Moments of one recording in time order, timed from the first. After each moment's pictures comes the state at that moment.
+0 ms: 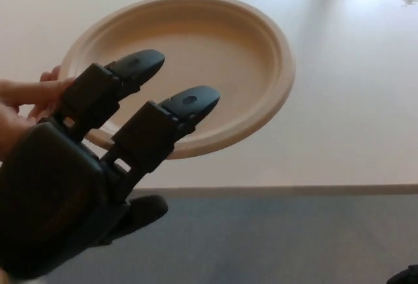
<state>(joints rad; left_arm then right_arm) 0.09 0.34 0.16 -0.70 0.73 -0.52 -0.18 -0.33 -0.47 0.20 1.26 -0.32 -0.21 0.08</state>
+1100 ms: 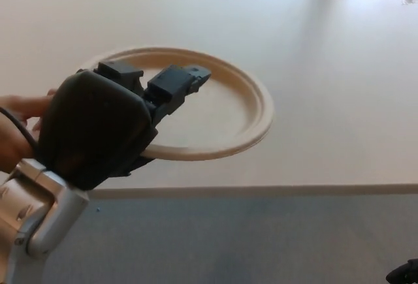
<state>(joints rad) -0.17 0.41 -0.04 -0.41 0.99 -0.30 -0.15 -0.35 -0.48 0.20 1.26 -0.32 -0.21 0.10</state>
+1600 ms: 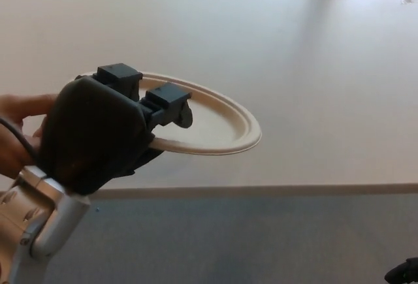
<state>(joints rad) -0.16 0.43 -0.06 -0.33 0.97 -0.34 0.03 -0.36 -0.48 0.21 1.26 -0.32 -0.21 0.10</state>
